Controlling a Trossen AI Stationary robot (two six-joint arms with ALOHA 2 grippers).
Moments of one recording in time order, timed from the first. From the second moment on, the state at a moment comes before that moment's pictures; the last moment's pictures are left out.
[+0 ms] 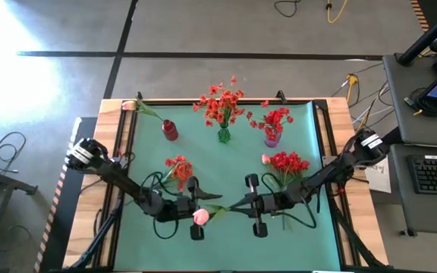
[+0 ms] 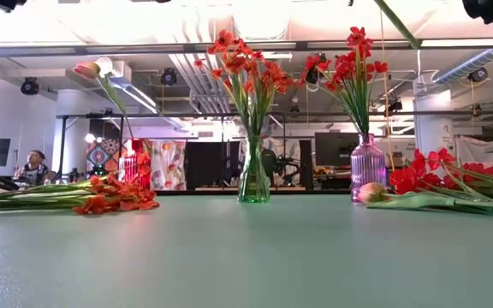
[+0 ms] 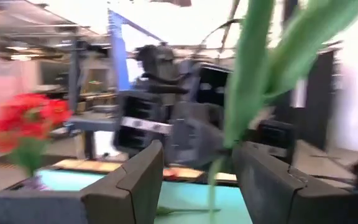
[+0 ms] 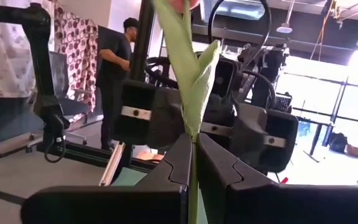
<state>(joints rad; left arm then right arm) -0.59 1.72 0.82 1.23 -0.69 0.14 0.48 1.67 0.76 1.15 0.28 -0.26</state>
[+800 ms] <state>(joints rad) -0.55 1.78 0.92 1.24 -0.60 0.17 0.48 1.67 0.77 1.14 0.28 -0.29</state>
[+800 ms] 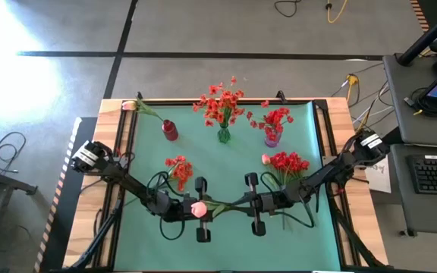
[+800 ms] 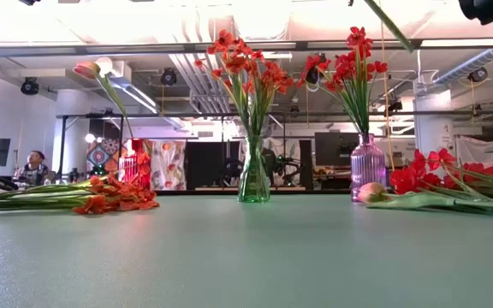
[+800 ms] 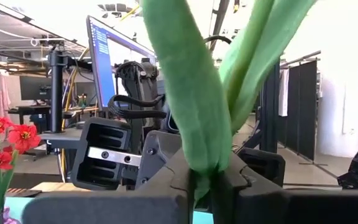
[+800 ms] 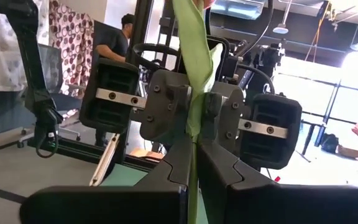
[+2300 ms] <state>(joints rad) 0.16 0.82 0.99 -0.43 -0.67 0.13 0.48 1.49 0.77 0.79 0.47 -0.10</state>
